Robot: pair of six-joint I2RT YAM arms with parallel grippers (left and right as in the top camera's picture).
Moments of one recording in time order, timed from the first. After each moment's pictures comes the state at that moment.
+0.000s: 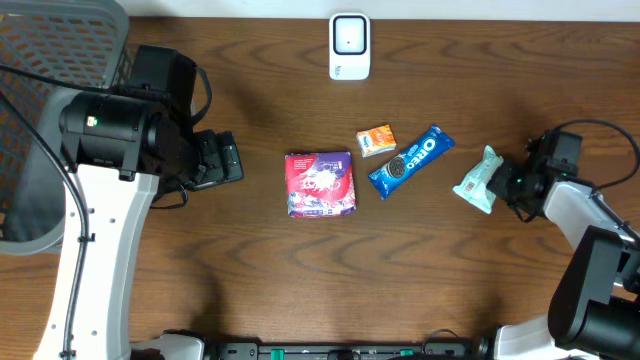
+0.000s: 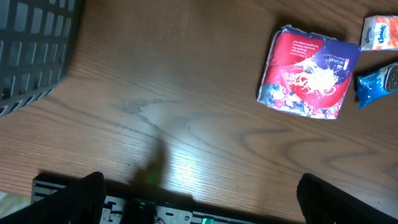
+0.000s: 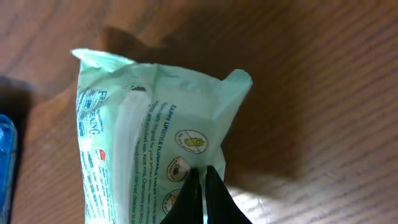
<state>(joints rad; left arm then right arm) -0.17 1.48 1.79 -1.67 -0.01 -0.43 -0.29 1.69 0.84 -0.29 -0.16 0.34</state>
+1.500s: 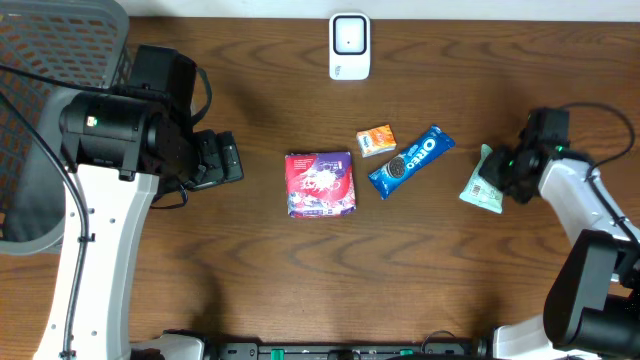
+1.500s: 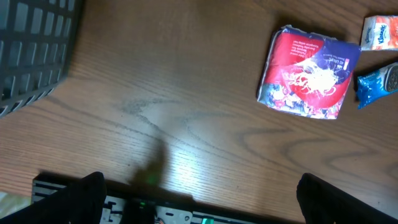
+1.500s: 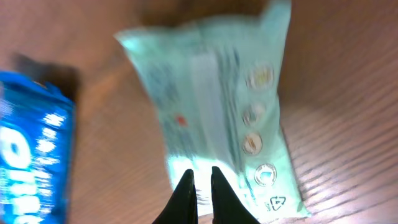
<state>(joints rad) -0.17 1.48 1.79 -1.67 -0.01 -0.43 -0.19 1.69 1.03 -0.59 -0.11 0.47</state>
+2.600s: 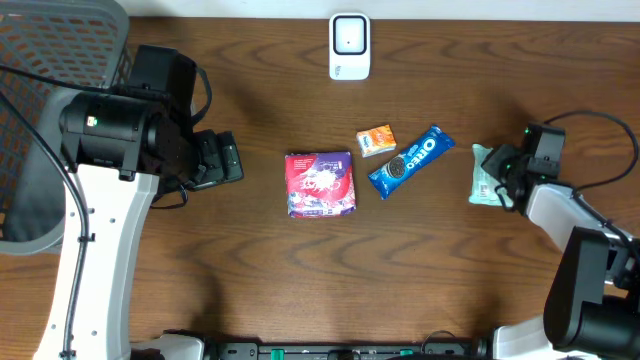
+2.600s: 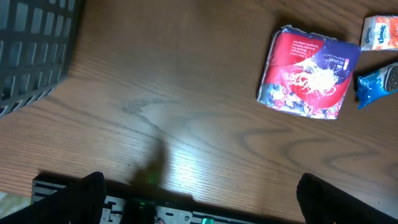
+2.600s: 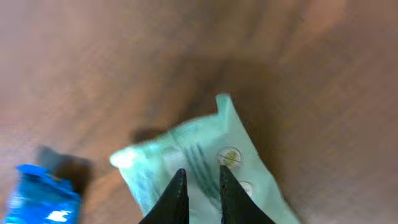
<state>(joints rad) -0.17 1.48 1.79 -1.67 -0.01 -0.43 -0.19 1.68 0.80 -0.02 -0.02 0.52</state>
